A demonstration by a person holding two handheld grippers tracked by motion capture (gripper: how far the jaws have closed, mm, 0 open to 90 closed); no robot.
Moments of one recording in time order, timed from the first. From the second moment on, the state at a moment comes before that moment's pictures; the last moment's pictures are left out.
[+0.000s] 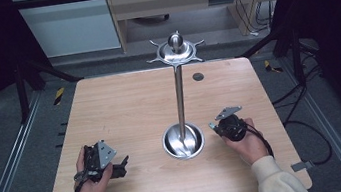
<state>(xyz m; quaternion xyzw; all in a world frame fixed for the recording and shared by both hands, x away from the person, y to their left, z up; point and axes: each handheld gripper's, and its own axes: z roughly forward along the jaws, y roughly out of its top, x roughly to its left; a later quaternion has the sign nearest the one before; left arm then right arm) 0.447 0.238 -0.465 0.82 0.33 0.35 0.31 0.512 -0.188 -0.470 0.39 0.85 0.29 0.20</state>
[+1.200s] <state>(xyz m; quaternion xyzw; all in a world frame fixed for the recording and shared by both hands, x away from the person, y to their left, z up) 0.445 0.236 -0.465 0.82 0.32 0.35 0.31 0.517 -0.186 -0.479 0.41 0.86 0.24 0.18</state>
